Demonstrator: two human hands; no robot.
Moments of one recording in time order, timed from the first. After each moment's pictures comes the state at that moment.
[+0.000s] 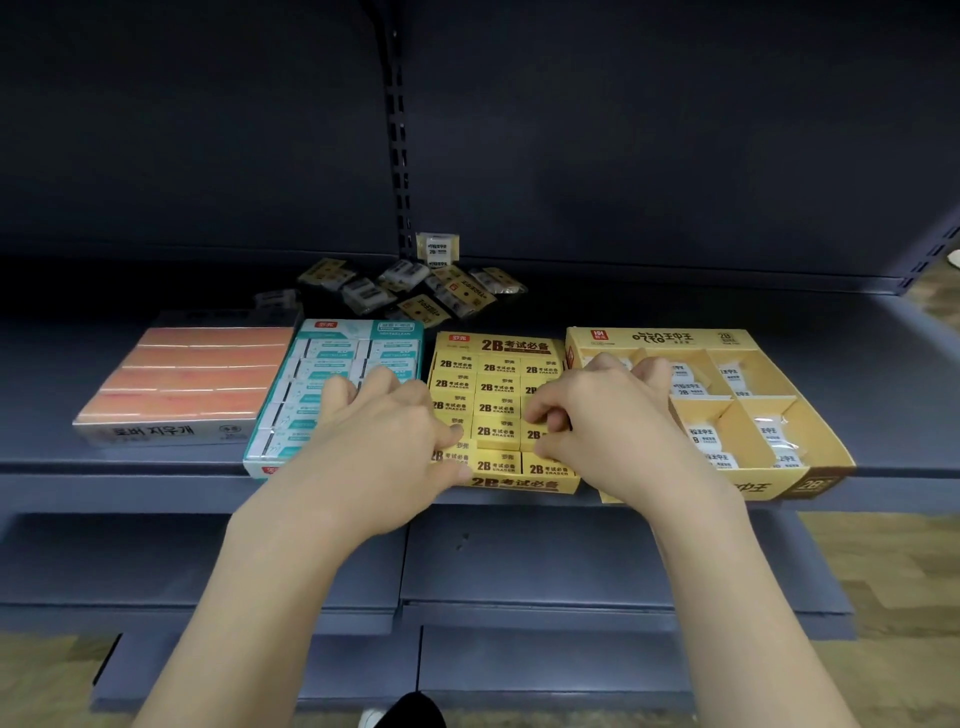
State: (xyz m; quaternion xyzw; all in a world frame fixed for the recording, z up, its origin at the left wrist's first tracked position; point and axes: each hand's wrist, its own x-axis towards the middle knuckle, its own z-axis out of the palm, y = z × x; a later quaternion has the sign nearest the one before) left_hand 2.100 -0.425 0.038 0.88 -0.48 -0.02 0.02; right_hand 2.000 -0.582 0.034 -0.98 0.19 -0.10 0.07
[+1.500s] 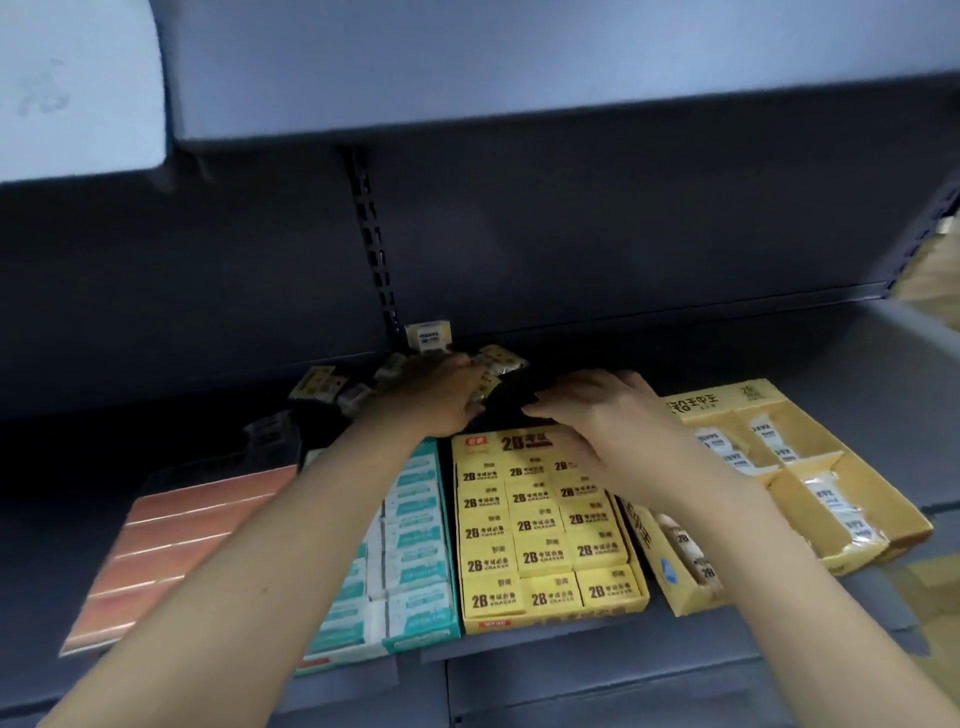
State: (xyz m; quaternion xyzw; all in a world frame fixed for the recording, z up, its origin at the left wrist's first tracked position) left_hand 2.260 -0.563 0.021 0.81 -0.58 0.01 -0.02; right_hand 2.056 -0.634 0.034 -0.98 0.13 -0.17 0.03
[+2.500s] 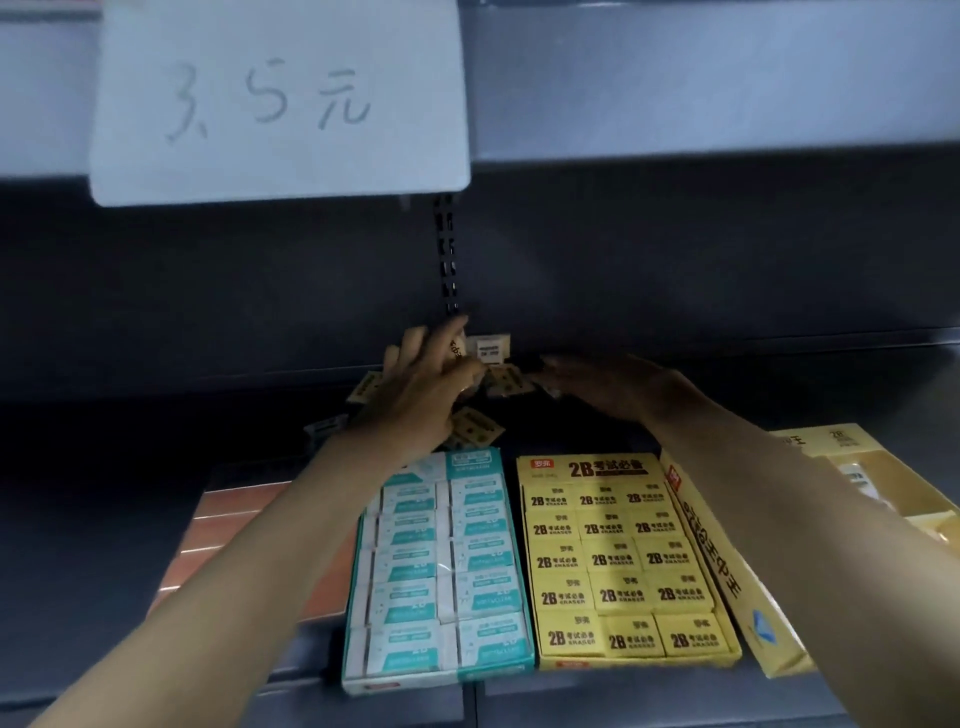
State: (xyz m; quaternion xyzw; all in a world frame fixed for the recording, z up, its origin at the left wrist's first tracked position) left_hand 2.285 -0.488 0.043 0.83 -0.53 0.13 0.10; right_hand 2.172 -0.692 0.037 -0.98 0.07 0.09 -0.14
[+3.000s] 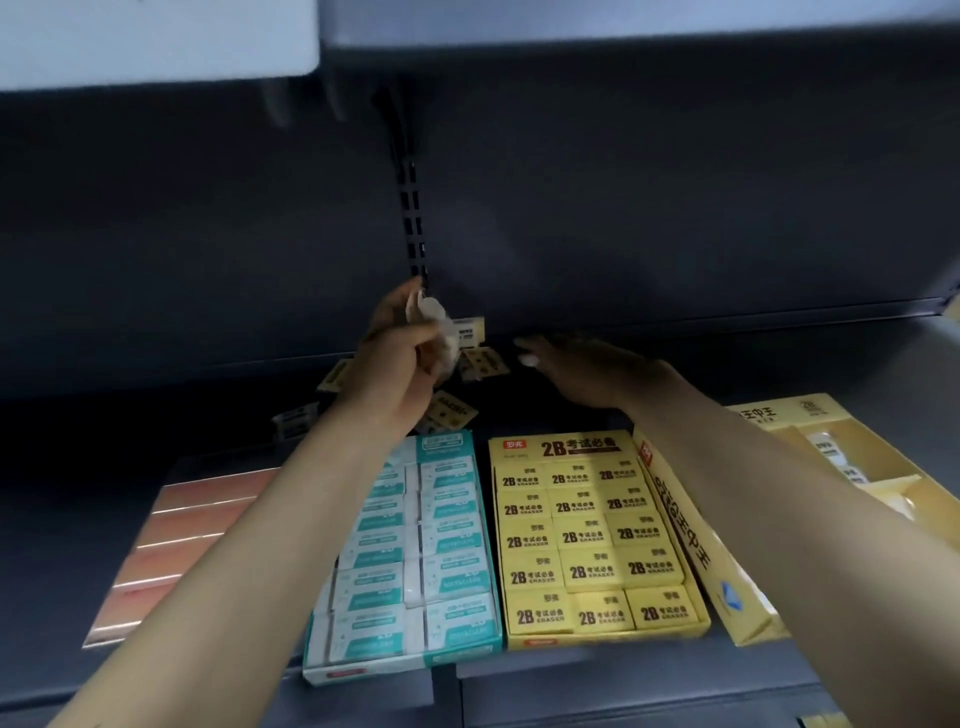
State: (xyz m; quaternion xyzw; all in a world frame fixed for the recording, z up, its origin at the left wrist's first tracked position) left_hand 2.254 -0.509 0.067 0.49 -0.15 -0.30 0.80; right_hand 2.172 -0.701 0.015 -0.99 0.12 0.00 0.03
